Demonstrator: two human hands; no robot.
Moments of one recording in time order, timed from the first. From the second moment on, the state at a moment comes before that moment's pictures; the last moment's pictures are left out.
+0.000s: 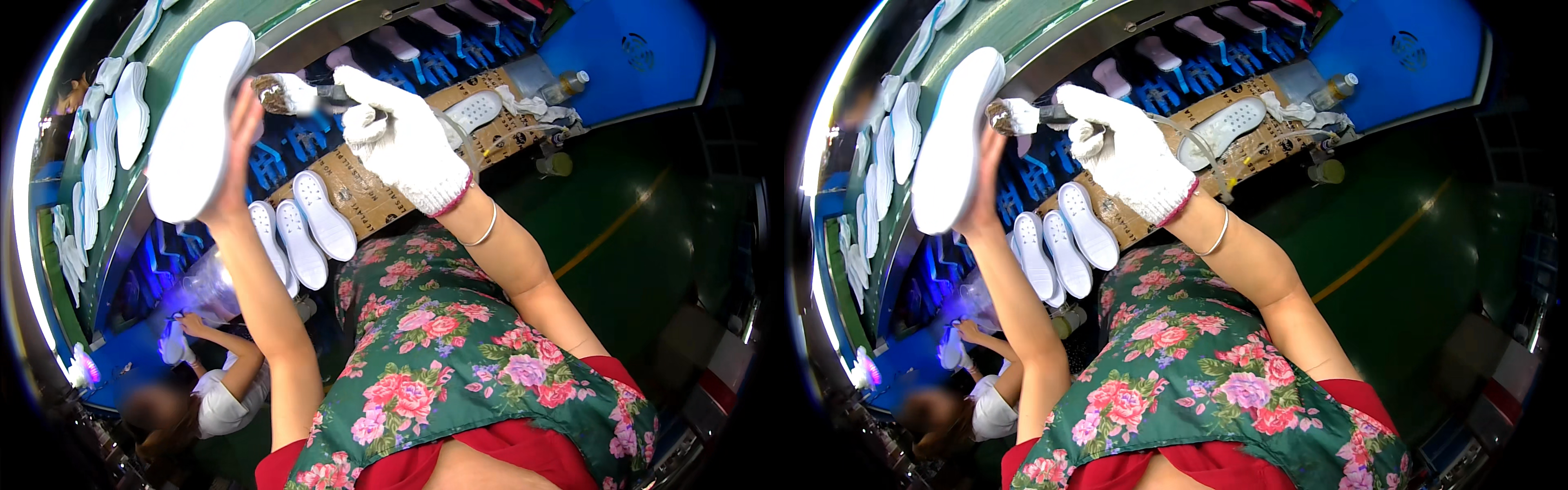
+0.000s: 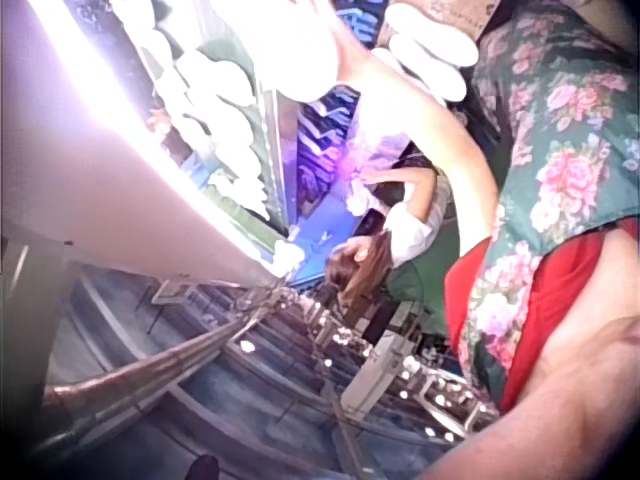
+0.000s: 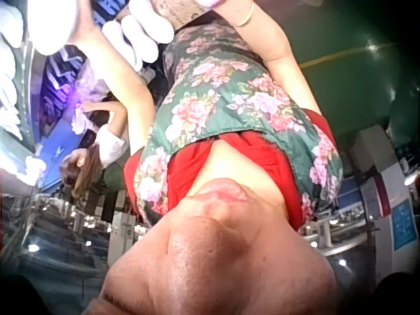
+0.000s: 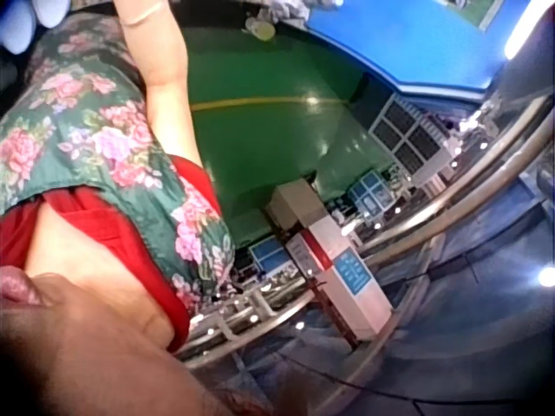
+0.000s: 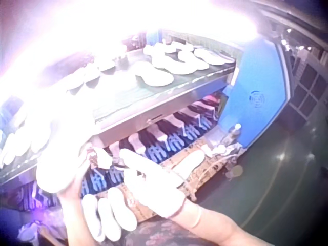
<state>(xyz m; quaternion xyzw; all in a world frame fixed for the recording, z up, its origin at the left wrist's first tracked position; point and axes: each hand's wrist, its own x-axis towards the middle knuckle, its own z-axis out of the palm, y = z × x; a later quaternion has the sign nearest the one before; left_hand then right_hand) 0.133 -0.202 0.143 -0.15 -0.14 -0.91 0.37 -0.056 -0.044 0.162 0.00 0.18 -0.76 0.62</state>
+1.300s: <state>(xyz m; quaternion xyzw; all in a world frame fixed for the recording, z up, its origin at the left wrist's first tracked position) 0.090 -0.031 0.052 0.14 -0.06 -0.90 0.41 -0.015 0.010 0.182 -0.61 0.53 -0.57 0.13</state>
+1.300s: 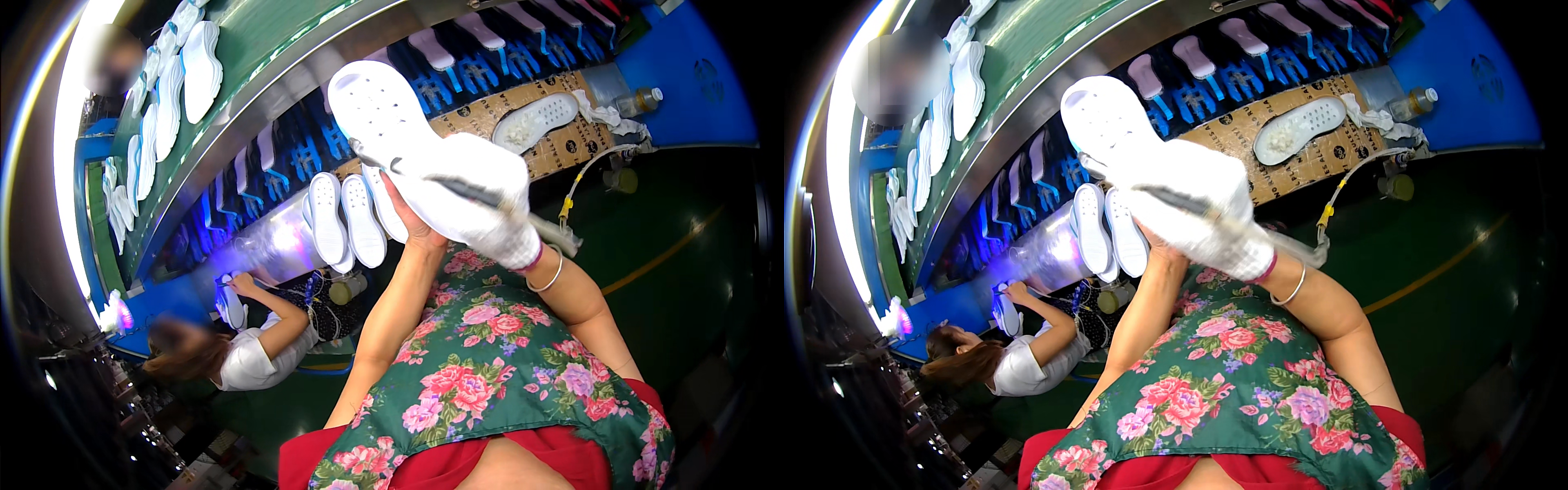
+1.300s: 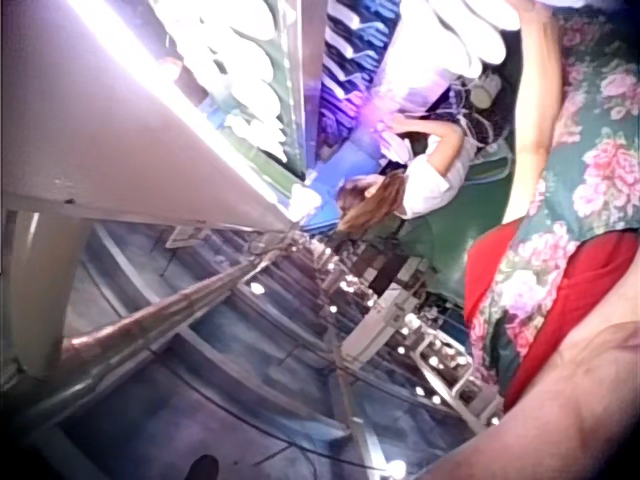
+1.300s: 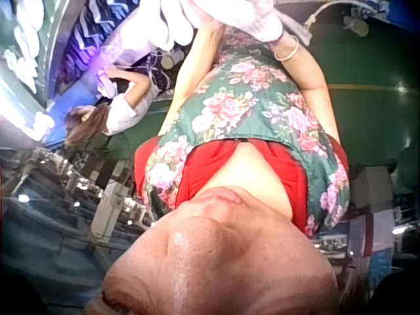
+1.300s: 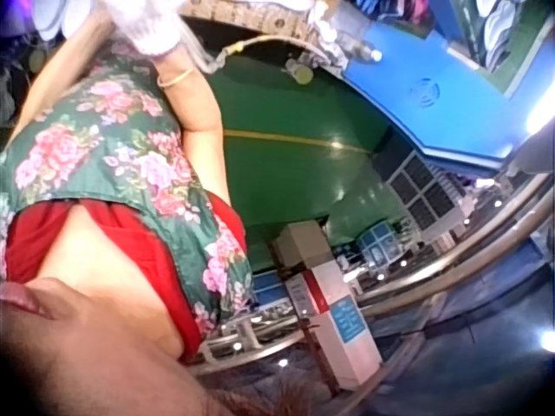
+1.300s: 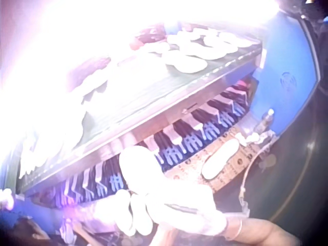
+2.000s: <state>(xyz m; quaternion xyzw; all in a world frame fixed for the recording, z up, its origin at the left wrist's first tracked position) 0.080 -0.077 0.077 -0.01 0.03 -0.93 0.38 -0.017 0.019 0.126 -0.52 0.49 -0.64 0.27</state>
